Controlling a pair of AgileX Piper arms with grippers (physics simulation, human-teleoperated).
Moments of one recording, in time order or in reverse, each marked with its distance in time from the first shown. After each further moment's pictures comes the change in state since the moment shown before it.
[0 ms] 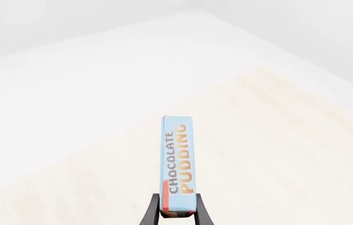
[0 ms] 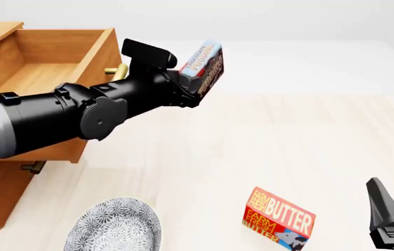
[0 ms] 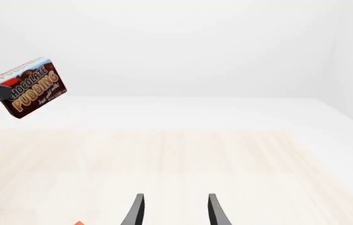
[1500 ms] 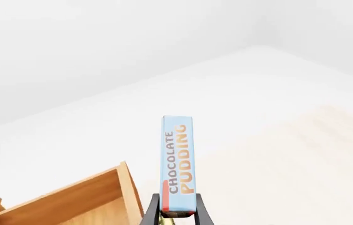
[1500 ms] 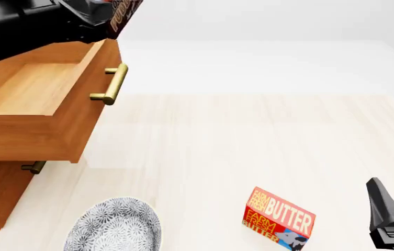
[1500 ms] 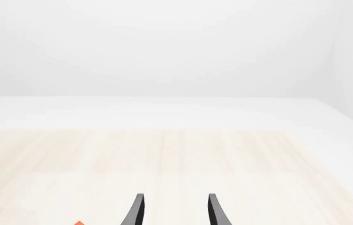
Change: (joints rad) left arm 0.250 -0.346 -0.108 0.299 0.170; right arm 0.000 0.000 0.000 0.000 0.000
